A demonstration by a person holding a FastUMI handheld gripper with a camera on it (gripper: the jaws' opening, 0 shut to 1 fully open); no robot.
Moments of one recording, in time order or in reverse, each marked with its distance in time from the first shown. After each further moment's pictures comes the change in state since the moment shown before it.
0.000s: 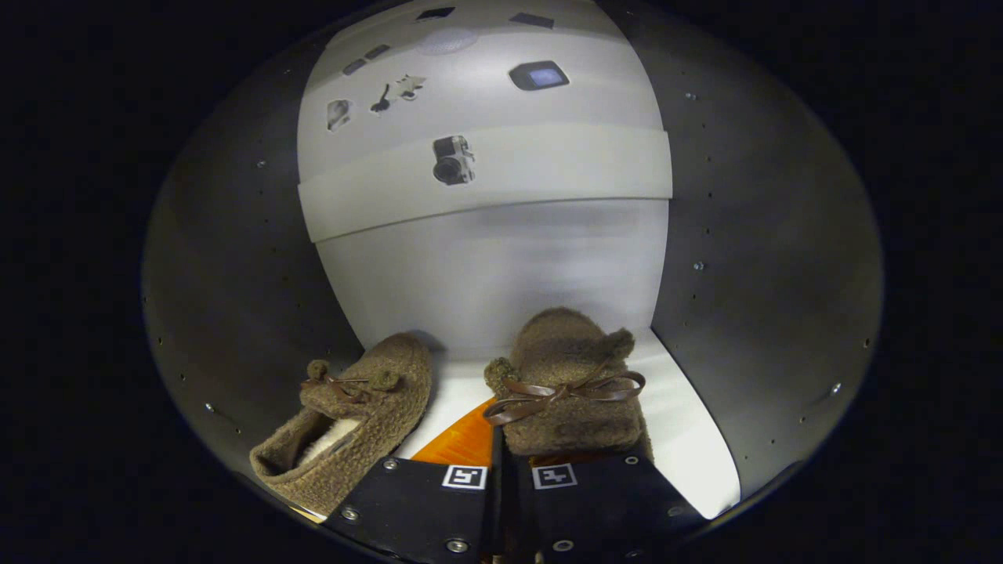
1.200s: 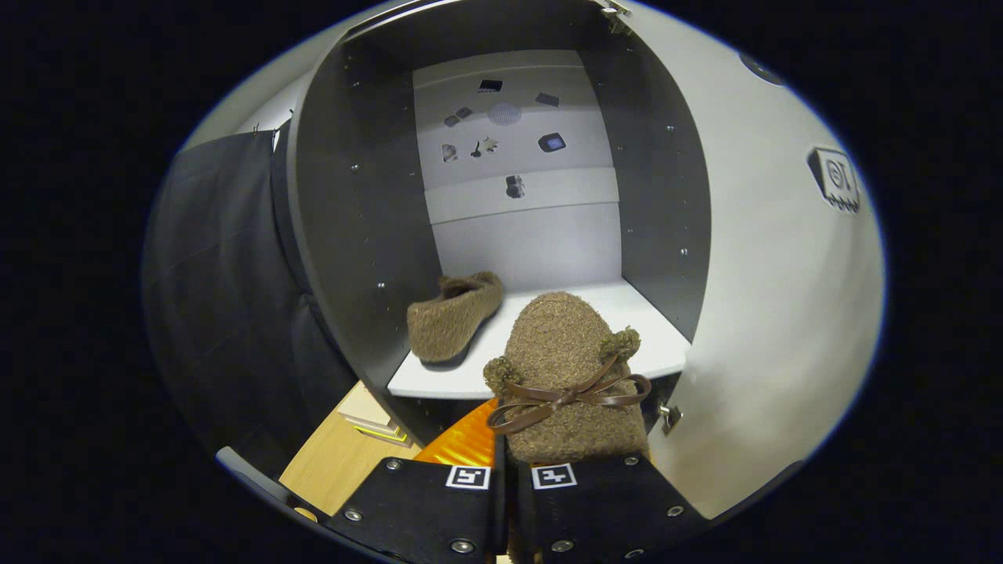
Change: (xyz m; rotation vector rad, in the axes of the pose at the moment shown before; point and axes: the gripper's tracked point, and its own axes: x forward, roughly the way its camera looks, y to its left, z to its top) arm -0.208 0.031 -0.088 -0.014 -0.128 0.060
